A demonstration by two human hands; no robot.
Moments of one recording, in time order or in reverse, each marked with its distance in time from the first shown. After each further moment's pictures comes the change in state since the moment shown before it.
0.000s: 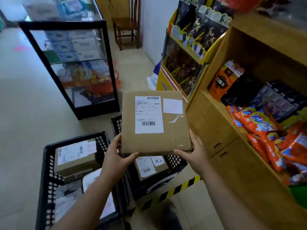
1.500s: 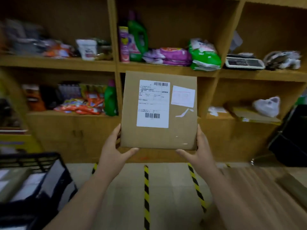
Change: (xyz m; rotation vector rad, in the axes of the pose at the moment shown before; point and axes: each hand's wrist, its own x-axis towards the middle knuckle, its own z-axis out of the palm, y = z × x) left_hand -0.566 0.104 -0.031 -0.109 -1.061 0.785; right_hand -0.846 -0.017 0.031 -0.105 1.297 0.280
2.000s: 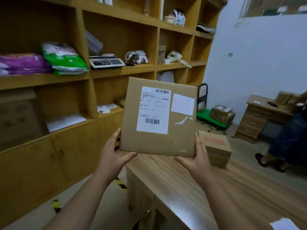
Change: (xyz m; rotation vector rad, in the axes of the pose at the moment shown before) left_hand -0.116 0.173 0.270 -0.281 -0.657 0.303; right_hand -0.252 0.065 -0.285 -0.284 0.685 0.332
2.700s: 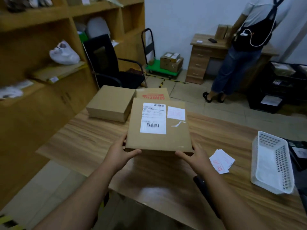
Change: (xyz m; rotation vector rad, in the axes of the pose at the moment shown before) left_hand -0.003 -0.059 0.314 0.121 -0.609 -0.166; right_hand -0.073 0.248 -0.155 -0.096 -0.005 0.538
